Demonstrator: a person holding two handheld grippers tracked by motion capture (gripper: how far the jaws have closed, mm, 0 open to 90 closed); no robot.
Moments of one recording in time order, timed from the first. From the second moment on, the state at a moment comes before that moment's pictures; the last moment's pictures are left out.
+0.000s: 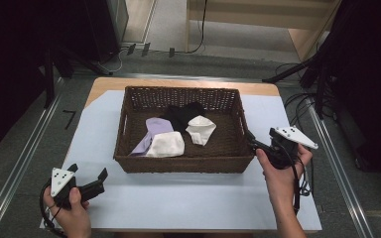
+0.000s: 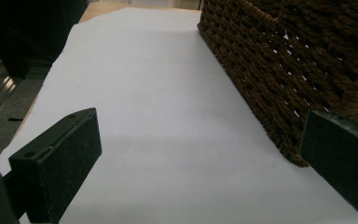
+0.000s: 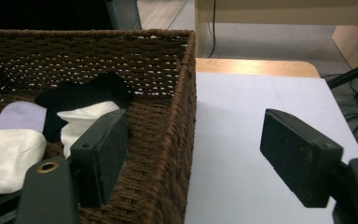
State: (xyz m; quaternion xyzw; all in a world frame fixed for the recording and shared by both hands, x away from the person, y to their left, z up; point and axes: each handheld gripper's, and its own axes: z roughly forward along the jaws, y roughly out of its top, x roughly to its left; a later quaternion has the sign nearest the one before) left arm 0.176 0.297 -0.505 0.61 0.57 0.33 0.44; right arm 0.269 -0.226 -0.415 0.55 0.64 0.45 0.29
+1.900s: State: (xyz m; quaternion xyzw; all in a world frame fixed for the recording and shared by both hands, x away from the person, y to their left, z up) left arm 0.177 0.297 -0.505 0.62 0.57 0.33 0.43; right arm 0.375 -0.088 -0.453 0.50 0.78 0.35 0.18
